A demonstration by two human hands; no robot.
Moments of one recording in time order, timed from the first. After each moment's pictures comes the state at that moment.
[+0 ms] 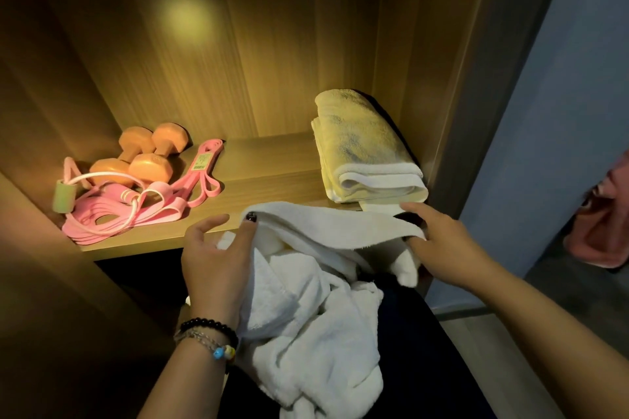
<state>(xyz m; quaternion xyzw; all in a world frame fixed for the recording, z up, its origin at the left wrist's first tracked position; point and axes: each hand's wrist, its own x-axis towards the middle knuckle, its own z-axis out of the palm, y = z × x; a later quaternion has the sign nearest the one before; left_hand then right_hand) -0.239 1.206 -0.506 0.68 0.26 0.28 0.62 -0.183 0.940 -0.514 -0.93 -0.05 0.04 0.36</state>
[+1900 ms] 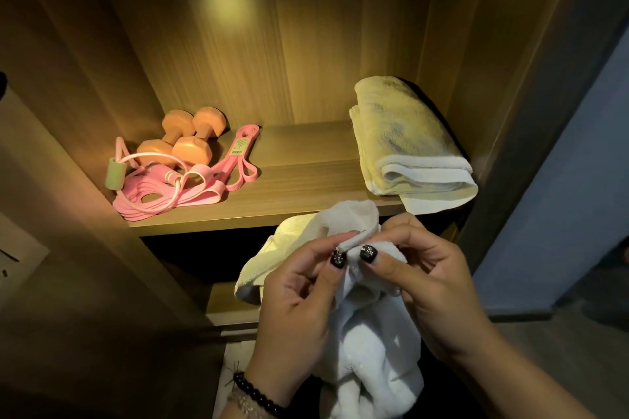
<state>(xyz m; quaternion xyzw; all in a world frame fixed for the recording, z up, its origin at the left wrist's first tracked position) -0.299 1.176 -0.501 0.66 -0.04 0.15 0.73 -0.251 1.035 -0.504 -0.62 -0.21 0.01 0.76</state>
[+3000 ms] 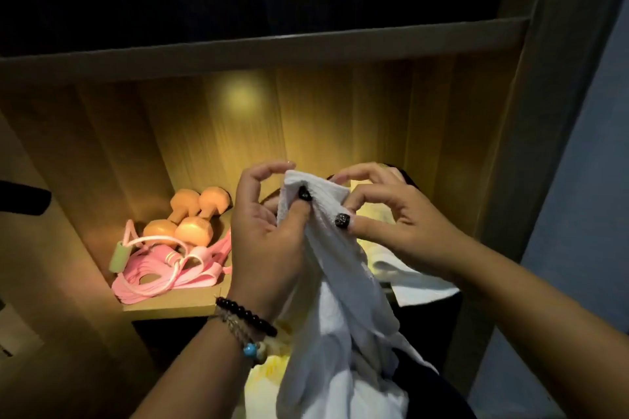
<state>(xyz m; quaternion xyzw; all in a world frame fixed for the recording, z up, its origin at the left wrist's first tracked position) -0.219 1.179 -0.375 0.65 -0.10 0.34 0.67 -0.148 1.024 -0.373 -0.78 -0.40 -0.07 0.47</state>
